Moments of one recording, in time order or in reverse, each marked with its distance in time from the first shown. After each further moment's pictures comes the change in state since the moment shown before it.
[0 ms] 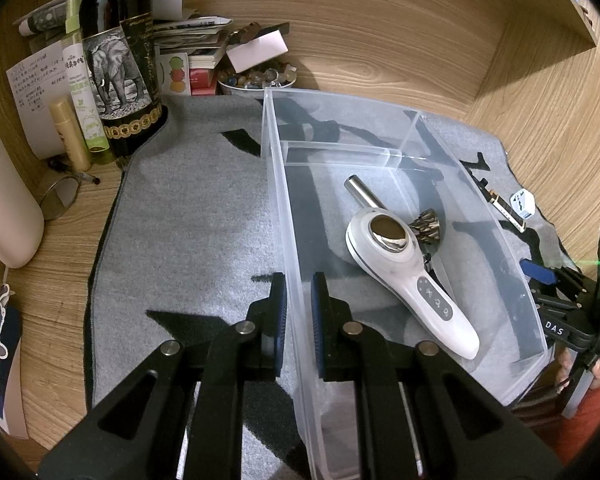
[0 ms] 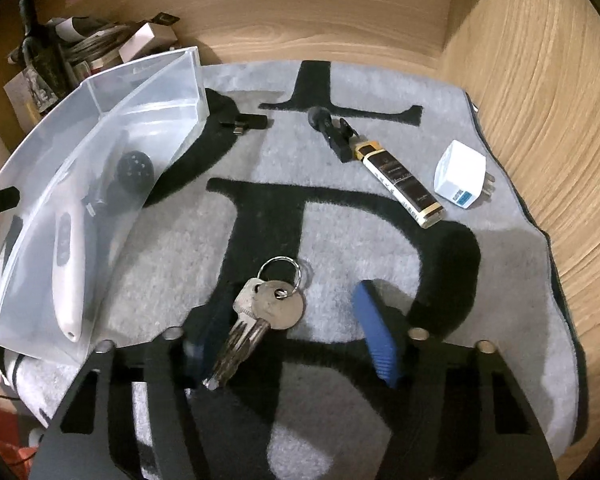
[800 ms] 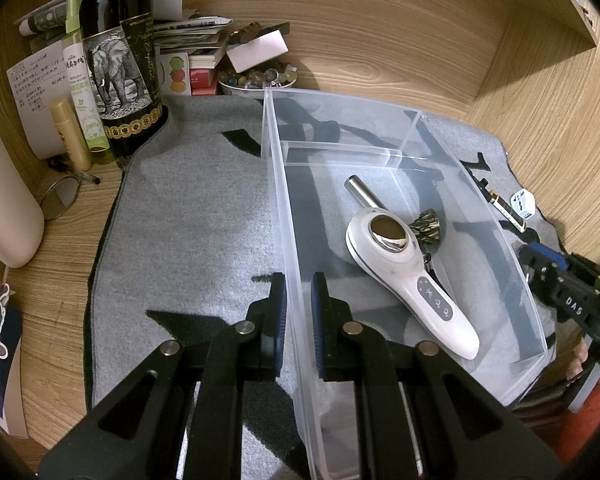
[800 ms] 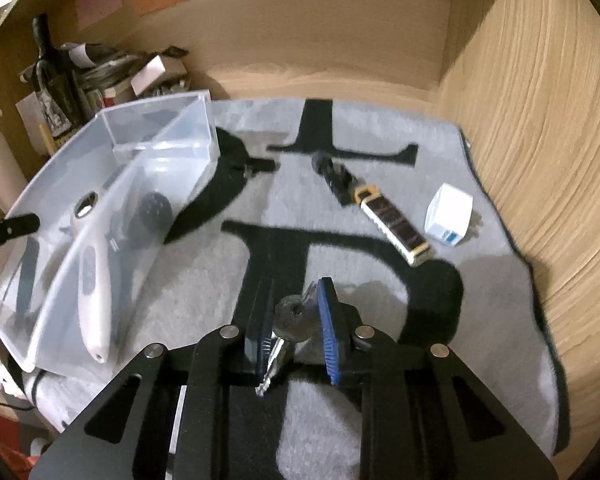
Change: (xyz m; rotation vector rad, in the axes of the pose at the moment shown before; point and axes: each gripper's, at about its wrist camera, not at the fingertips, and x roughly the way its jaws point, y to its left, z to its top) left arm 0.000 0.000 0.000 0.001 0.000 0.001; right arm -0.023 0.005 0.012 -0.004 -0.103 0.002
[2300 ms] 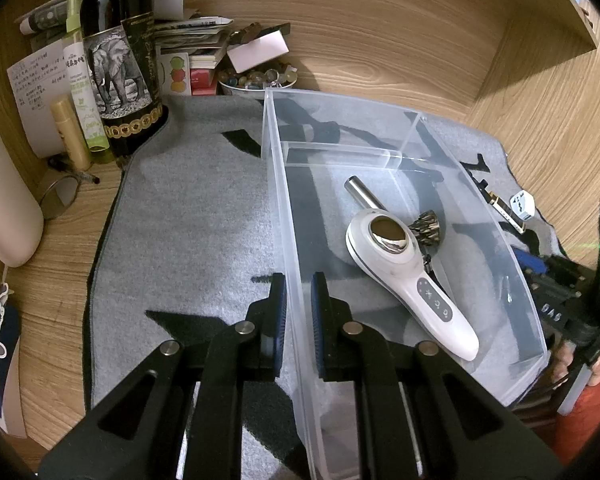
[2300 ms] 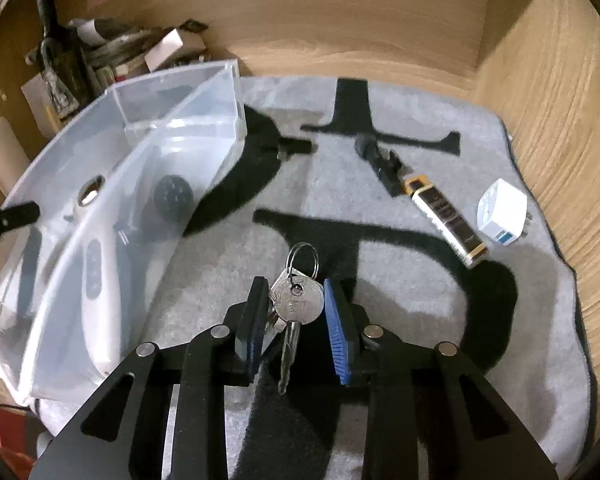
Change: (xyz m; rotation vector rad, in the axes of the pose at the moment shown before) left arm -0.001 0.000 -0.001 -0.003 -0.003 -0.002; right arm 0.028 0.018 0.005 -0.017 0.058 0.057
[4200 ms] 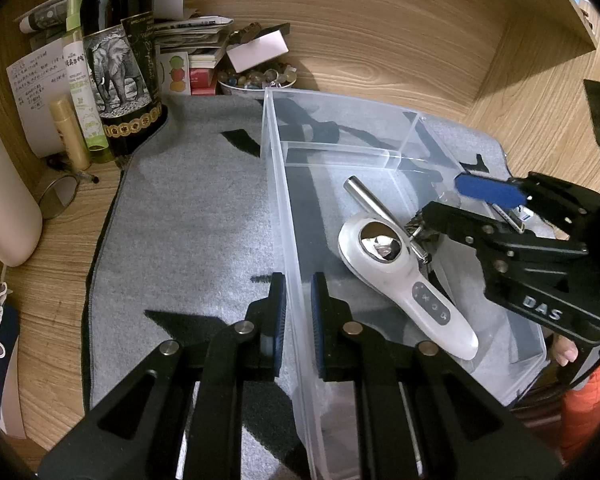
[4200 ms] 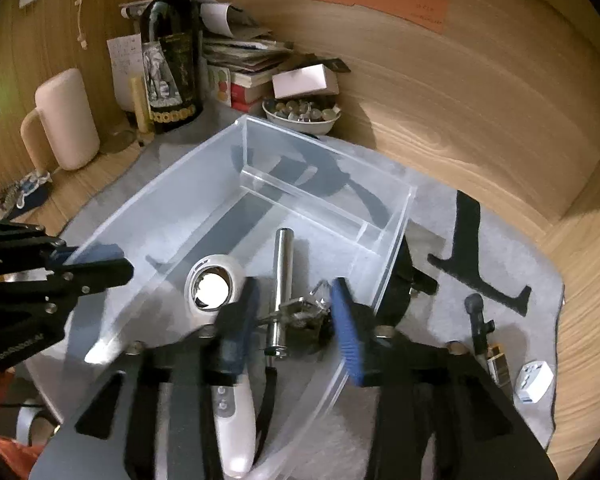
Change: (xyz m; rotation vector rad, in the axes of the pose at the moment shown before) left arm 0.001 0.002 0.001 0.003 -0.001 -0.001; right arm -0.005 0.105 0.066 -0.340 -0.047 0.094
